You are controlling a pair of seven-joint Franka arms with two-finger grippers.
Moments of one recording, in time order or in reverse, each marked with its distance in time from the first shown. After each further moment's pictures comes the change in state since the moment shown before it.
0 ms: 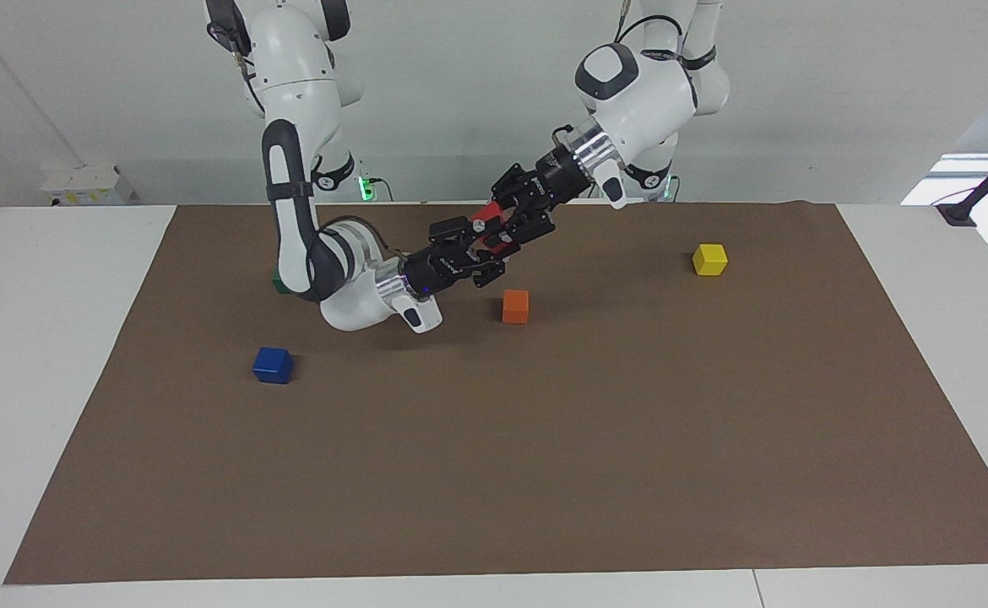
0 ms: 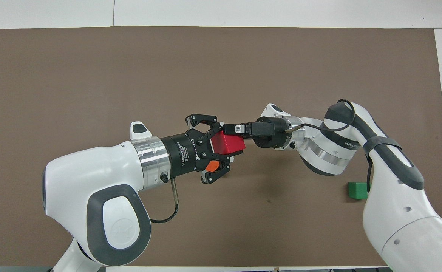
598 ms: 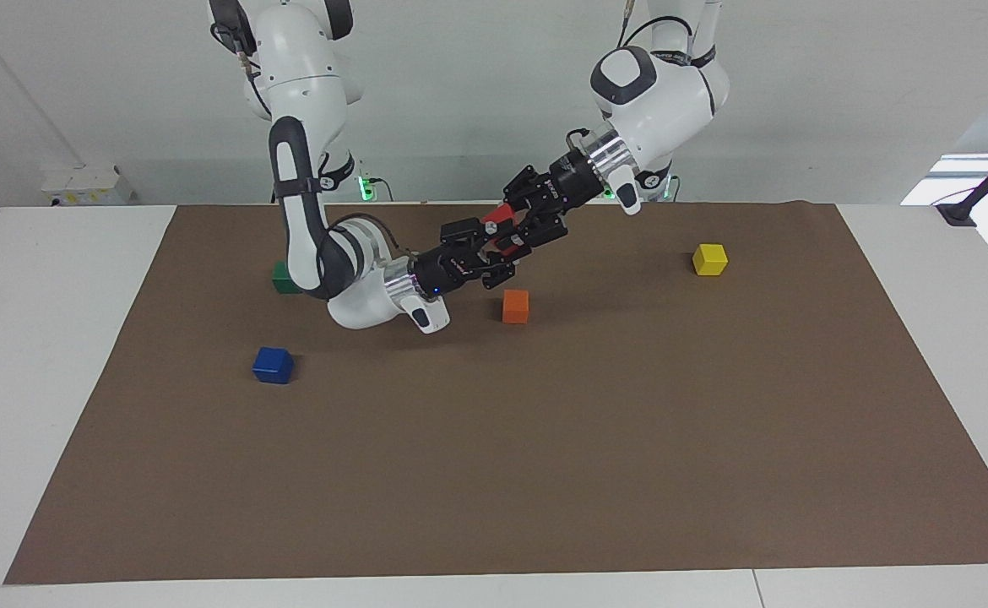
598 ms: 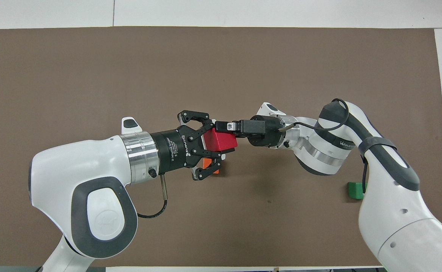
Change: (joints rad) left arm 0.052 -0.007 0.000 -0.001 -0.008 -0.070 0.022; right arm 0.015 0.001 0.012 0.020 0.020 0.052 0.006
